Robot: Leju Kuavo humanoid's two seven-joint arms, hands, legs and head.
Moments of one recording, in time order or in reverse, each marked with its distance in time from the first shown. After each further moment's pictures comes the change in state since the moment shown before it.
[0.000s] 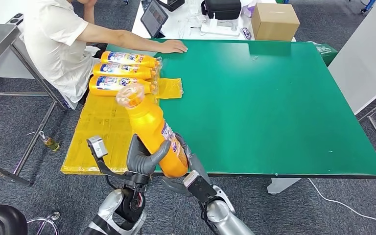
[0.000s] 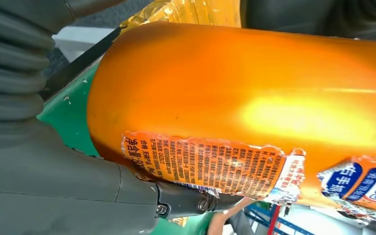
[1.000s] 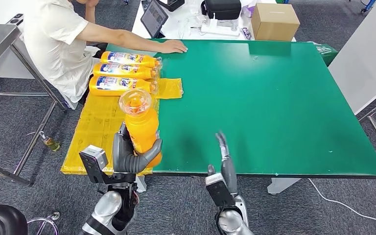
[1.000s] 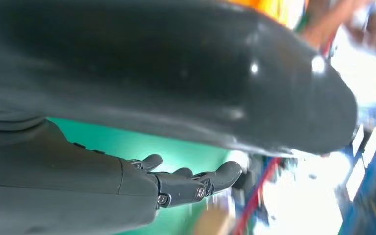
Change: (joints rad) left arm 0.003 0.059 0.011 -0.029 -0.449 0.335 -0.127; right arm 0.143 -0.016 -0.179 -0.160 0.073 -0.465 0.002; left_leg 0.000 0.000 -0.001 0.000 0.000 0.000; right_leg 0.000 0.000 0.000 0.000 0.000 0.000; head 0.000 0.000
